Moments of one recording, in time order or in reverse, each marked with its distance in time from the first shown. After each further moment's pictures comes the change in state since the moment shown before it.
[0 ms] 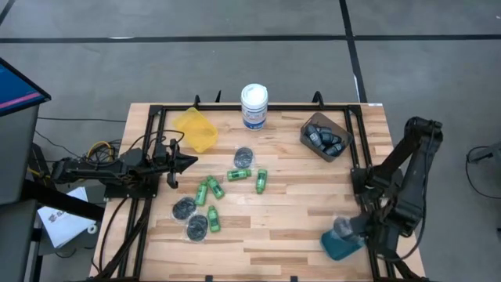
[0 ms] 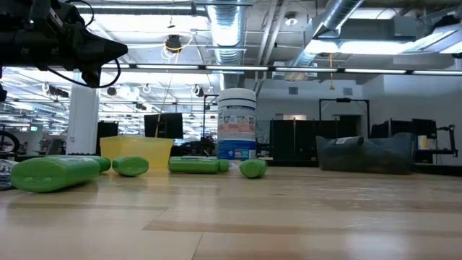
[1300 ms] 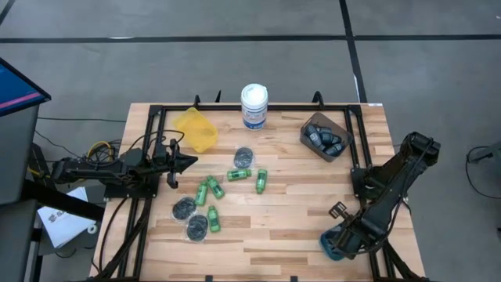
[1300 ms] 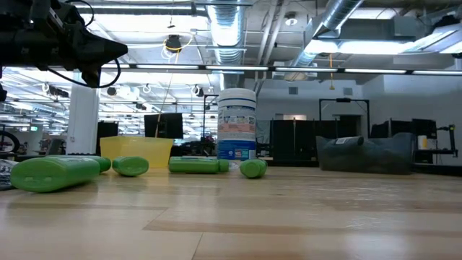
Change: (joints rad) left arm 0.000 0.000 0.000 0.000 0.000 0.000; right arm -0.222 0.241 0.076 0.023 -0.135 -0.722
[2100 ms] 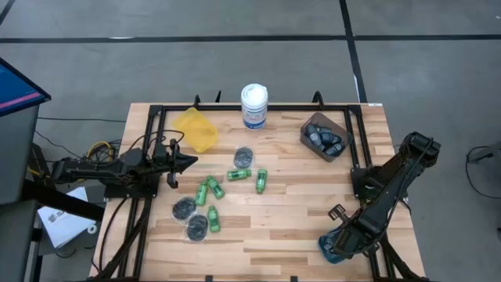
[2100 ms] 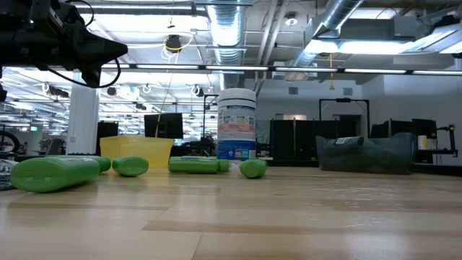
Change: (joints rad) left arm 0.000 0.000 0.000 0.000 0.000 0.000; right arm 0.000 0.000 -0.123 0.178 -0.027 0.090
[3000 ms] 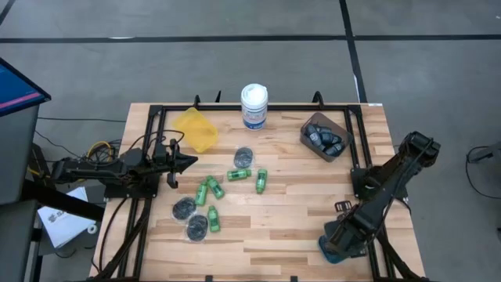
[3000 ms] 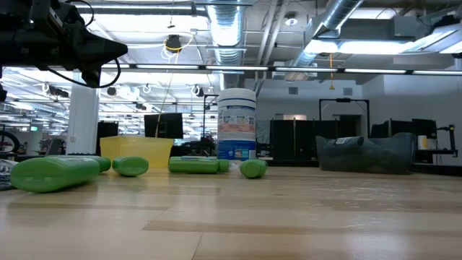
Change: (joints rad) left arm 0.000 0.000 0.000 0.000 0.000 0.000; right arm -0.074 -0.002 0.019 -0.007 -0.047 0.455
